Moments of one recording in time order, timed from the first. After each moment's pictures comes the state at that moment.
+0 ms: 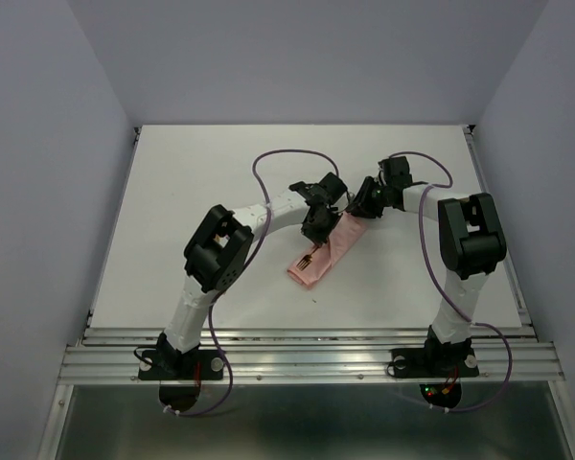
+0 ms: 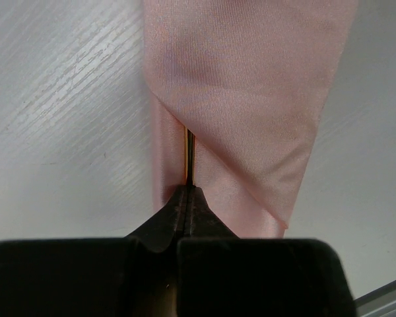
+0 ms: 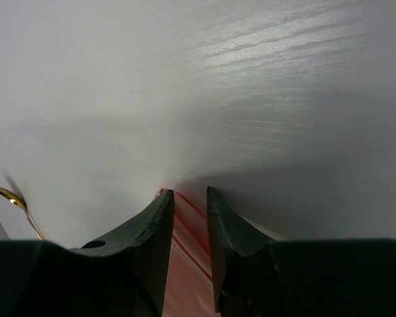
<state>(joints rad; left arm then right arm) -0.82 2.15 1.69 -0.72 0.06 -0.18 0.18 1.98 1.22 -0.16 -0.39 0.63</state>
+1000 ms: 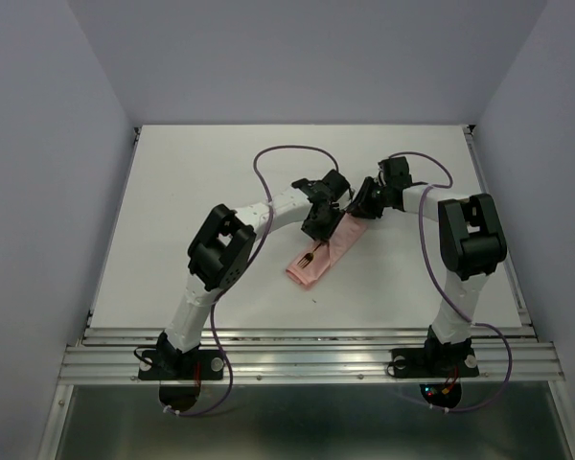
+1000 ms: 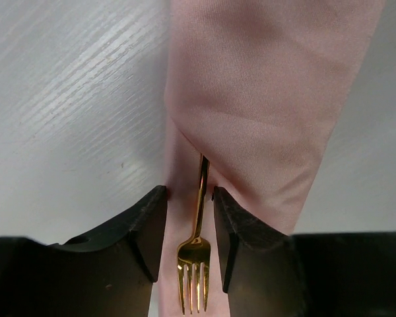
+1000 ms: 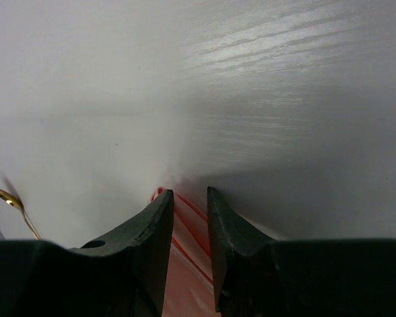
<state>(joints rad) -0.82 2.19 1.76 -0.75 0.02 -0.20 0.18 1.97 1.22 -0.16 -0.39 0.63</state>
